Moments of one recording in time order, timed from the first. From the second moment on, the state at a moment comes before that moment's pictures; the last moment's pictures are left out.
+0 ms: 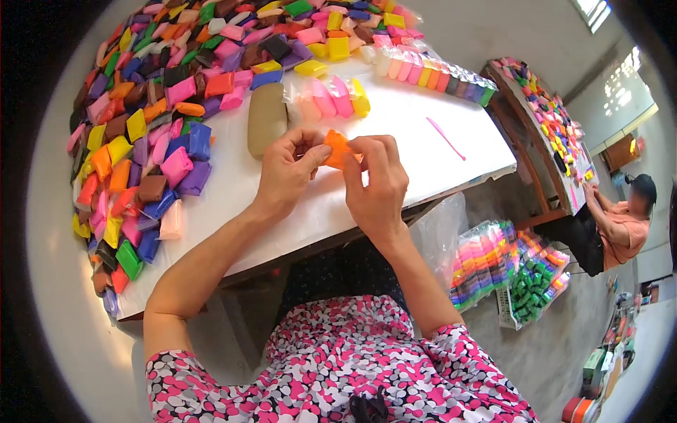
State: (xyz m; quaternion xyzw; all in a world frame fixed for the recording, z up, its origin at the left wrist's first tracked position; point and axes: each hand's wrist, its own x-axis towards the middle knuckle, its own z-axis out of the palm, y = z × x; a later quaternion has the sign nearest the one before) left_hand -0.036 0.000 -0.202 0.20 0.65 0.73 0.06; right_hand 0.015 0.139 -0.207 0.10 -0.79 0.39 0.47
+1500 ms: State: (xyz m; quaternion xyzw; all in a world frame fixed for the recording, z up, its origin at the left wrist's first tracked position) left_hand -0.039 -0.001 -0.204 0.16 0.62 0.76 0.12; right_hand 0.000 0.140 -0.207 0.08 -0.82 0.46 0.35
